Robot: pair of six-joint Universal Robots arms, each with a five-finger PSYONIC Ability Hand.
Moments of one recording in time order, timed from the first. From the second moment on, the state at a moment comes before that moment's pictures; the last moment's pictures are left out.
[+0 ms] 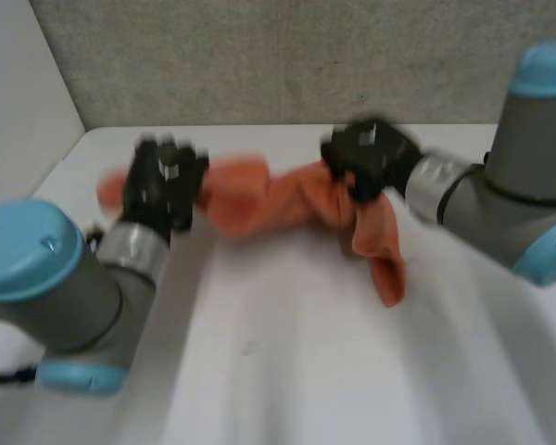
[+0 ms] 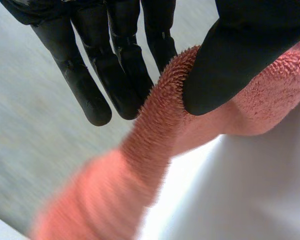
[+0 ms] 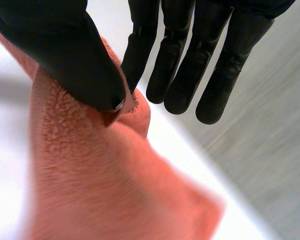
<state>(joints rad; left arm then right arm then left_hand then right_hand) 4.18 -1.87 -1.71 3.65 -1.67 3.67 2.00 -1.03 1.06 0.19 1.16 2.70 1.12 1.20 1.19 1.20 0.97 0.98 1.17 1.18 1.19 0.99</state>
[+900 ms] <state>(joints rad) 4.24 -2.24 -1.26 3.19 -1.38 3.62 1.91 -1.19 1.64 0.11 1.17 2.60 0.55 0.55 0.55 0.56 0.38 0.20 0.23 0.21 0.23 0.07</state>
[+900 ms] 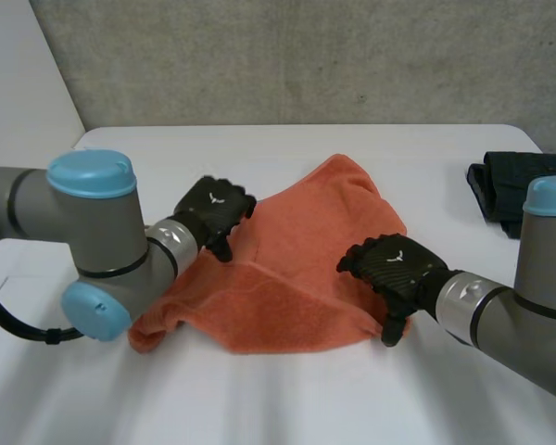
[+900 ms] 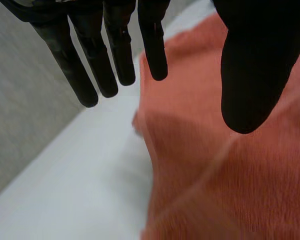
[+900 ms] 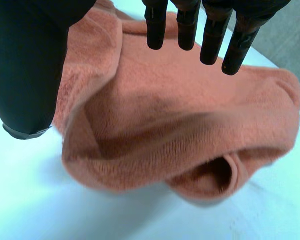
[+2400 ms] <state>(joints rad) 4.31 -2.29 -1.20 3.05 -1.46 3.70 1.87 -1.19 1.69 0.07 1.17 2.60 0.77 1.19 1.18 1.20 1.00 0.20 0.23 0.21 0.23 0.07</state>
